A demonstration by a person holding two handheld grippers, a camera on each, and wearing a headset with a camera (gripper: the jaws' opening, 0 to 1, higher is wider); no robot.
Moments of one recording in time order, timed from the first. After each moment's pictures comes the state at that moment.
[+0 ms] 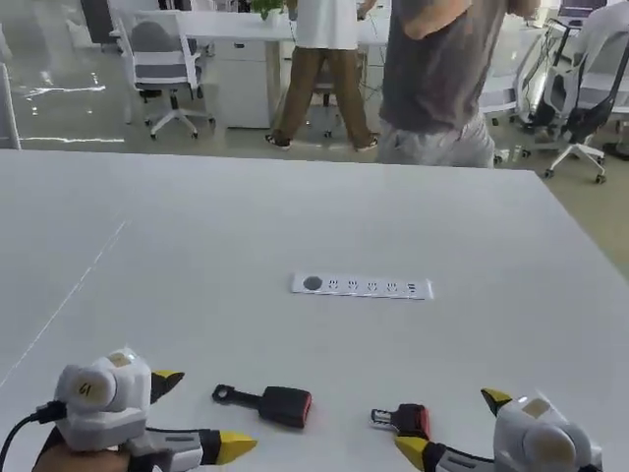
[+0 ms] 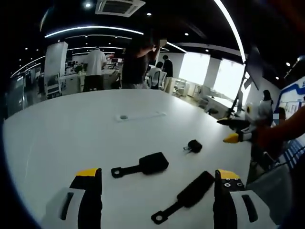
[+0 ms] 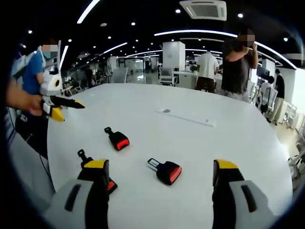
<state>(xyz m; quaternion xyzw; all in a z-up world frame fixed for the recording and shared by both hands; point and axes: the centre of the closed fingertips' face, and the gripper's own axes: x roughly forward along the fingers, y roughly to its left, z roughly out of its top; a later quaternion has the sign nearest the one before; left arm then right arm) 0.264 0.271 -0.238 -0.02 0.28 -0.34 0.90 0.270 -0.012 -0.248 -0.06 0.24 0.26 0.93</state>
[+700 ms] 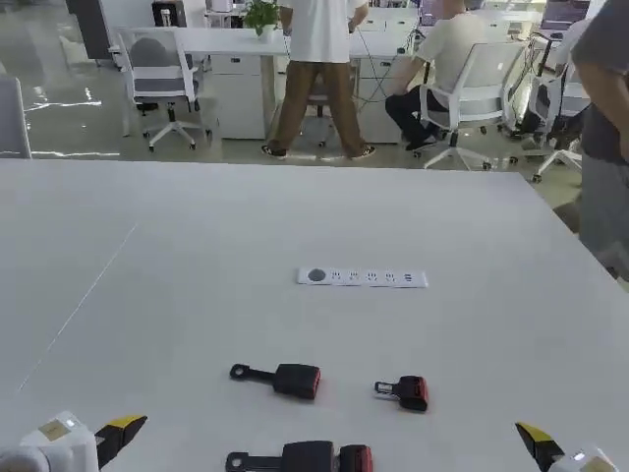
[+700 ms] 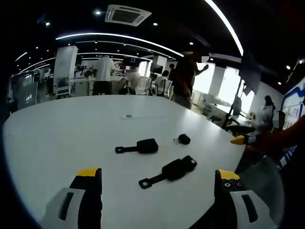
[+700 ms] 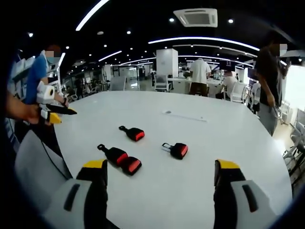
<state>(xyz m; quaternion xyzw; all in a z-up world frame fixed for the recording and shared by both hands) 0.152 0.303 -0.218 -0.03 0.24 -0.31 0.92 0.156 -0.023 -0.231 -0.04 0.21 0.23 0.95</state>
